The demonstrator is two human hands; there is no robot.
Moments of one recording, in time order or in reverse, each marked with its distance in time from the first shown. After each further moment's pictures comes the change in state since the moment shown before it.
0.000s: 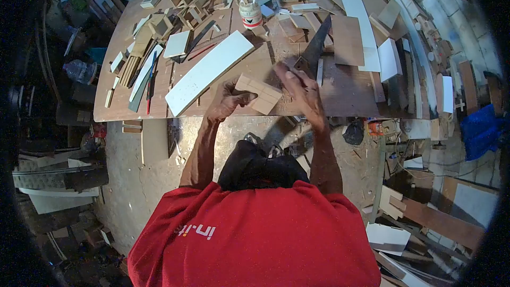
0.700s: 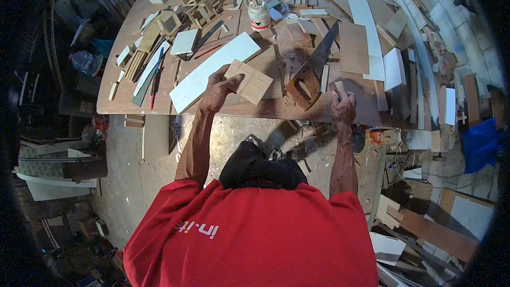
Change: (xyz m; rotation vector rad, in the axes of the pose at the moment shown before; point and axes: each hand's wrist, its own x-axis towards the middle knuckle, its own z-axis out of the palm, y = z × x) left_hand 0.013 -0.007 -0.035 -0.181 0.220 0.059; right_hand 0.019 0.108 -0.108 -0.957 0.444 -0.120
